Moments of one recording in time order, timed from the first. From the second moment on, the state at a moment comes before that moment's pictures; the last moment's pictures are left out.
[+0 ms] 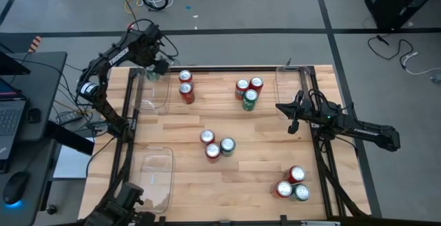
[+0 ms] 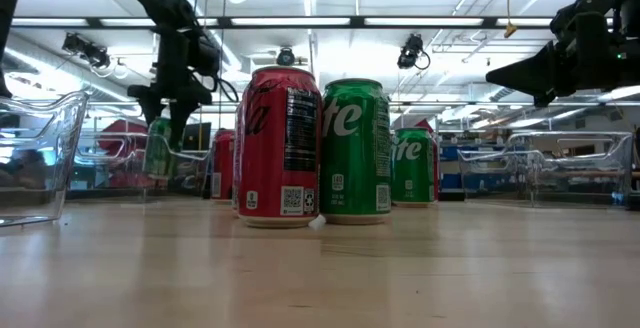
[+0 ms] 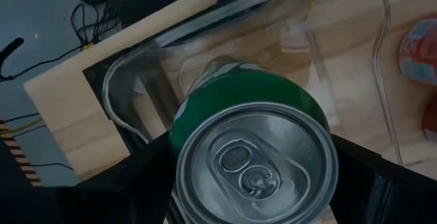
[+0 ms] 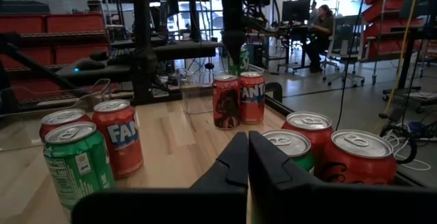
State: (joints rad) left arm 1.12 1.64 1.42 -1.22 -0.17 -0.06; right arm -0.27 0.02 0.01 0.03 0.05 0.05
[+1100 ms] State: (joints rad) left arm 1.05 1.64 1.42 -1.12 -0.09 -0.13; right arm -0.27 0.02 0.01 0.03 0.05 0.05
